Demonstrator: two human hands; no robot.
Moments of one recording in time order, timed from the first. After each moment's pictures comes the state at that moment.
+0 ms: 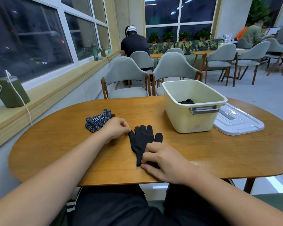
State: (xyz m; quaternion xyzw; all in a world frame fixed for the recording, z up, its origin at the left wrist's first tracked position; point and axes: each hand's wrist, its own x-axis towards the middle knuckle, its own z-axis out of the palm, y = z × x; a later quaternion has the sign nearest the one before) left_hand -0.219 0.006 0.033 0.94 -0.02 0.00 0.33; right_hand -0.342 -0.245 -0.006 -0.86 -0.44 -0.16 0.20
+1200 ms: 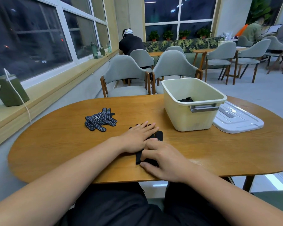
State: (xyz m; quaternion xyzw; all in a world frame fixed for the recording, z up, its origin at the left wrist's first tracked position) left_hand -0.234 -0.054 0.001 0.94 -0.33 -0.07 0.01; right_hand -0.344 -0.244 -0.004 -0.86 -0.43 -0.16 0.22
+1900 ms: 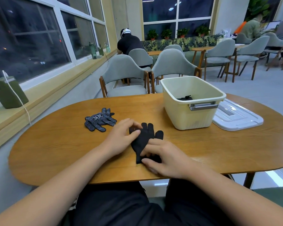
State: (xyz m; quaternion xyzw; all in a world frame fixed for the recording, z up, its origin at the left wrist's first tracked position) left_hand -0.276 -0.011 0.020 0.90 -0.25 0.13 0.33; right_hand -0.344 -0.249 -0.002 -0.85 -0.41 -0.13 0.30
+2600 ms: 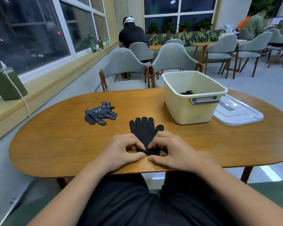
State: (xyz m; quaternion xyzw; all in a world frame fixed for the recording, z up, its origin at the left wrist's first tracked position) left_hand -0.346 -0.006 0.005 0.88 -0.29 0.06 0.37; right_hand -0.346 -0.269 -0.002 -0.88 -0.36 -0.10 0.30
